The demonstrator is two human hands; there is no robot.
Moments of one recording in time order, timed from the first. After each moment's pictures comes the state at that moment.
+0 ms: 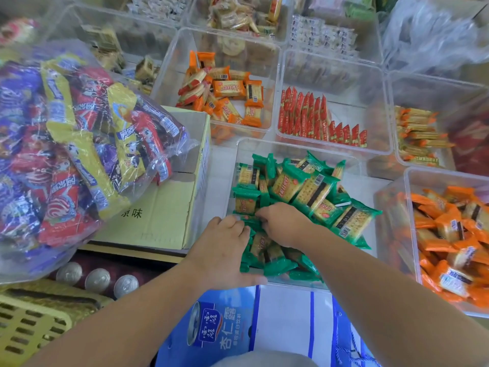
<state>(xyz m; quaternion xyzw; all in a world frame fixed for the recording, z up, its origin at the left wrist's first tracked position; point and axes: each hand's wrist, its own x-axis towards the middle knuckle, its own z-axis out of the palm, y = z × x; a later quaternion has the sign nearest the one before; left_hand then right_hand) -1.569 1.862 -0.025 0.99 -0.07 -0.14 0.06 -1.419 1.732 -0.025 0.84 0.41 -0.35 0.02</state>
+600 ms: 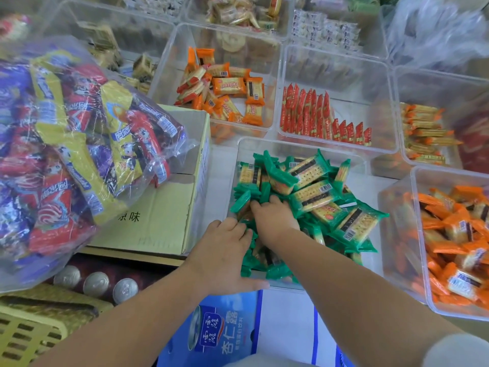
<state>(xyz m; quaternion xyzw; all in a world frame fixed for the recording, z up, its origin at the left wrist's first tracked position) -1.572 1.864 -0.029 0.99 -0.06 -0.14 0.07 -1.434 1.756 -0.069 0.89 0.38 -0.23 0.10</state>
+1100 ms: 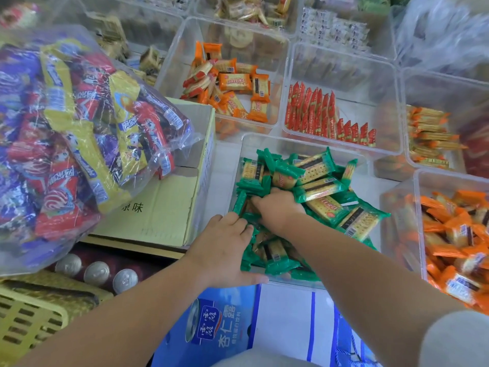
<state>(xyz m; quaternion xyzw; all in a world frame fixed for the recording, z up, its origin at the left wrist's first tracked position) -1.570 1.865 -0.030 0.99 -0.06 -0.14 0.07 -1.409 1.758 -0.056 0.86 0.42 -0.27 0.14</state>
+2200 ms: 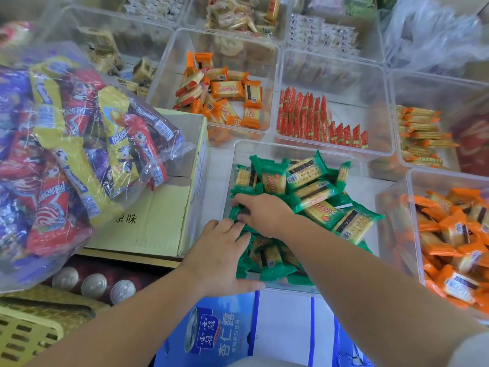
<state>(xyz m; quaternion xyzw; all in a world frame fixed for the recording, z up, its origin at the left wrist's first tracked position) -1.573 1.864 -0.030 0.99 -0.05 -0.12 0.10 -1.410 1.766 -0.032 0.84 0.43 -0.32 -0.08</state>
